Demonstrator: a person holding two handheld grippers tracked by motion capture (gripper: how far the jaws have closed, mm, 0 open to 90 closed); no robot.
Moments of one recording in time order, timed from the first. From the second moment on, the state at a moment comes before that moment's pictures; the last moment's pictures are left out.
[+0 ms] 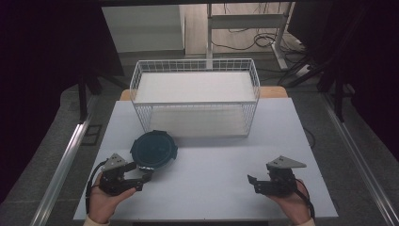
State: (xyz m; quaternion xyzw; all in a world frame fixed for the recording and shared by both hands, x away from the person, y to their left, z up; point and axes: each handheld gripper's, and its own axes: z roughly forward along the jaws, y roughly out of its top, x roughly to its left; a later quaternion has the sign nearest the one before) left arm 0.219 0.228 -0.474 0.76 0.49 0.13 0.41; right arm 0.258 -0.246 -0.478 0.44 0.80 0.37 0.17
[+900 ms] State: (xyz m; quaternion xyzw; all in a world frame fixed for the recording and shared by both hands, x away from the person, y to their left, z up) left arm 0.220 0.235 -0.466 0.75 0.49 0.13 0.43; right arm 0.260 -0.257 -0.475 0.44 0.80 0.38 0.16
